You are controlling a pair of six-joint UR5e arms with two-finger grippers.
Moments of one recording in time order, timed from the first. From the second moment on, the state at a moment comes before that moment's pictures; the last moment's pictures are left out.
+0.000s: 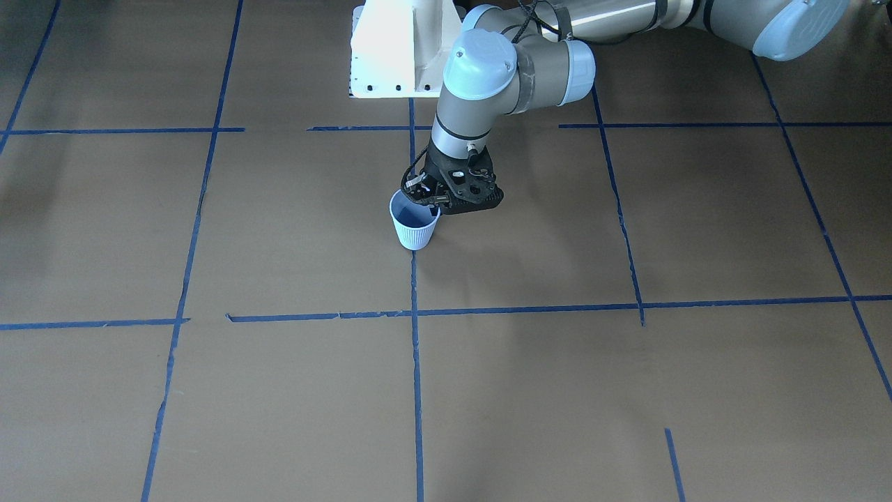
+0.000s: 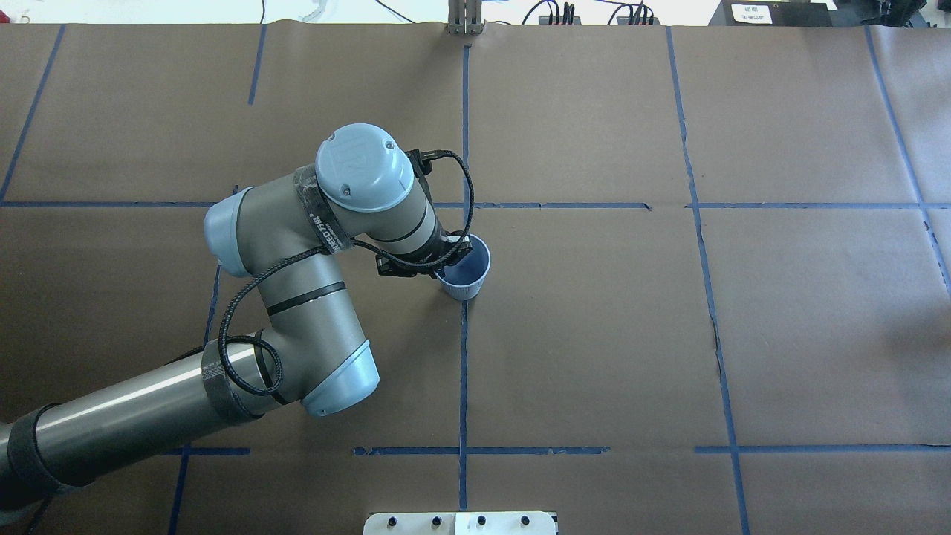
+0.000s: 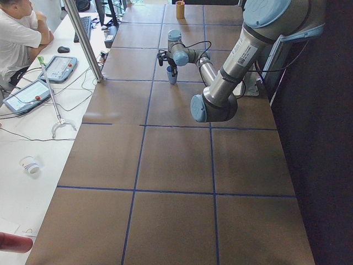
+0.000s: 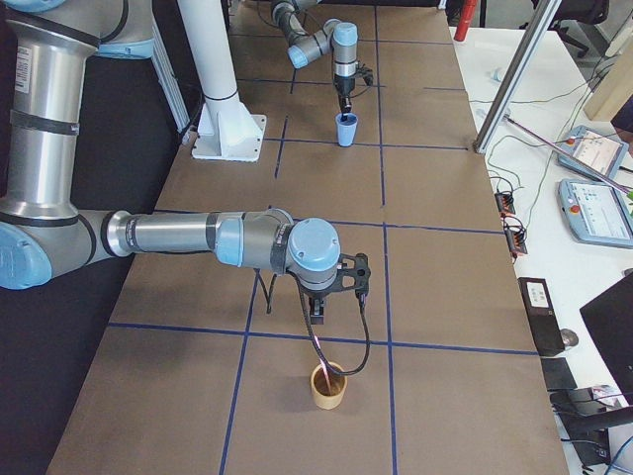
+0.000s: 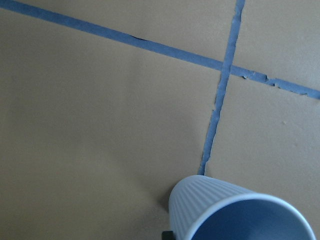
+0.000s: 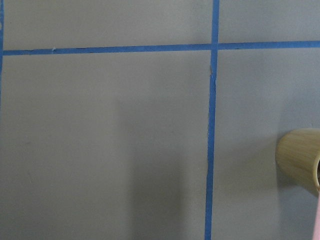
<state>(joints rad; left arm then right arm) -0.54 -2.34 -1.57 -1.70 -1.94 -1.47 1.64 -1.78 1.87 -1.71 2.52 -0.12</state>
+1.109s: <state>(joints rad) -0.71 -2.24 -1.76 -1.77 -1.93 -1.47 1.64 -1.79 1.85 -1.60 2.38 -0.13</state>
